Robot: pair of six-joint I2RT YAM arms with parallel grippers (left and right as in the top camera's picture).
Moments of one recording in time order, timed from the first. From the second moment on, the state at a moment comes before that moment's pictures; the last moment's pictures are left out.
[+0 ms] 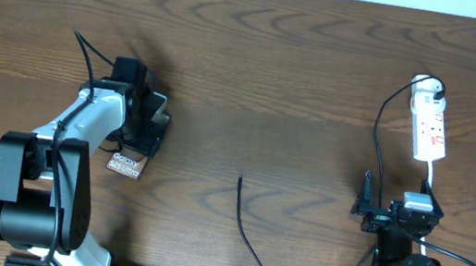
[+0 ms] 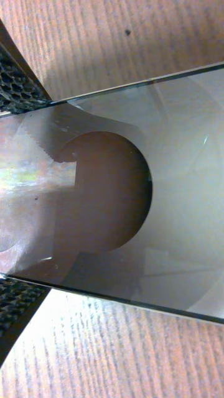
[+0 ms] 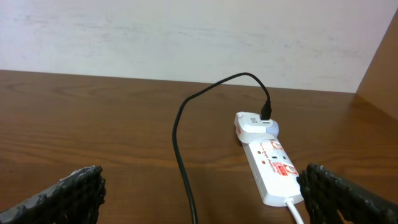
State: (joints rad) left arm -0.01 1.77 0.99 -0.74 0.03 0.27; right arm 0.08 0.01 0.01 -0.06 0.11 -0.06
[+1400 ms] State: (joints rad) left arm -0.01 1.69 1.03 -0.78 0.21 0.09; right arm 0.08 0.01 0.01 -0.06 0.11 -0.06
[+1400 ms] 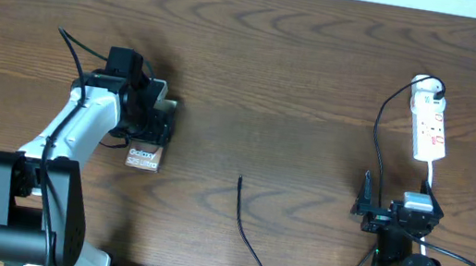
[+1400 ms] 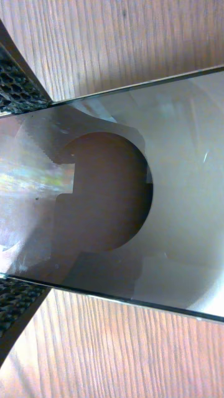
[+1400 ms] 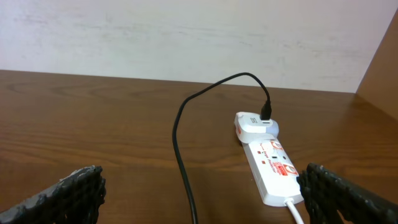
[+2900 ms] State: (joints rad) left arm -0.01 1.69 1.03 -0.60 1.18 -1.15; right arm 0.08 0.01 0.01 -0.06 0.11 -0.06
